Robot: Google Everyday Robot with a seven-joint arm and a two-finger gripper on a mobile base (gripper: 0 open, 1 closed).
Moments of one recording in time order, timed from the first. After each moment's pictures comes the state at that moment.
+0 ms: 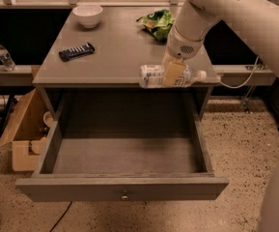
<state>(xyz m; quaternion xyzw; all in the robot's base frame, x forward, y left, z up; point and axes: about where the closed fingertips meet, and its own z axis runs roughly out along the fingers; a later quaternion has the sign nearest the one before) 0.646 -0.085 0.859 -0.69 0.70 0.02 0.17</state>
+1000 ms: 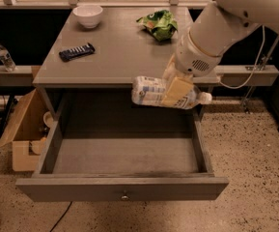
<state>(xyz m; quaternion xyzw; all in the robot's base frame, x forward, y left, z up) 0.530 -0.071 0.895 -0.67 0.71 0.08 0.21</state>
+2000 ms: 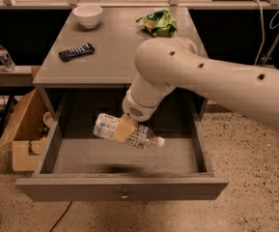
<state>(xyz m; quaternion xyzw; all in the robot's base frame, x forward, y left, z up) 0.519 0.040 0.765 -0.58 0.79 0.13 0.16</state>
